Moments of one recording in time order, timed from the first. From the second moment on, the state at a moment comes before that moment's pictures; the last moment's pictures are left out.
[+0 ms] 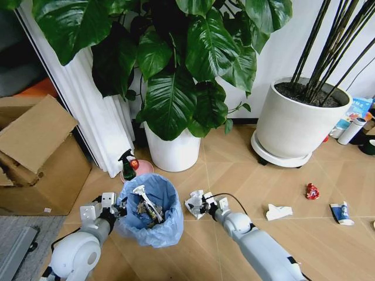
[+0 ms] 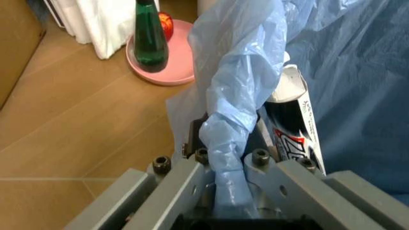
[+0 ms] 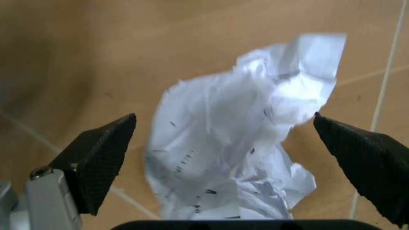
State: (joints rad) left arm 1.45 -1.07 -0.50 -2.11 -0.69 0.61 -0.29; right arm -0.84 1.33 -0.06 1.02 0.36 -0.17 -0.18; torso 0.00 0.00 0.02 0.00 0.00
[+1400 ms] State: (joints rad) left arm 1.43 -1.06 -0.48 -2.10 -0.69 0.61 -0.29; right arm -0.84 1.39 -0.03 0.93 0.33 -0.14 -0.16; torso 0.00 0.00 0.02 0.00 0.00
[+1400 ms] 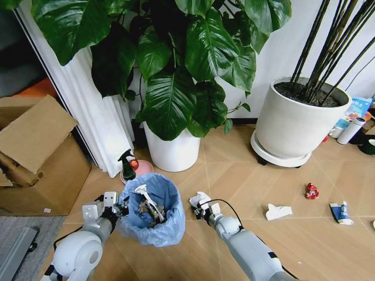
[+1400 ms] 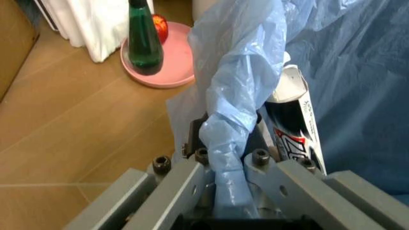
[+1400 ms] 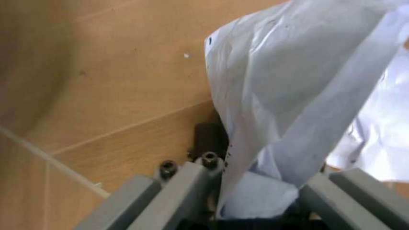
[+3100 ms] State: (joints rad) left arm 1.18 -1.00 -0.32 -1.97 -0.81 0.64 -0.31; right arm -0.85 1.09 -0.21 2.00 0.74 -0.28 0.08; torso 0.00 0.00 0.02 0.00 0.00
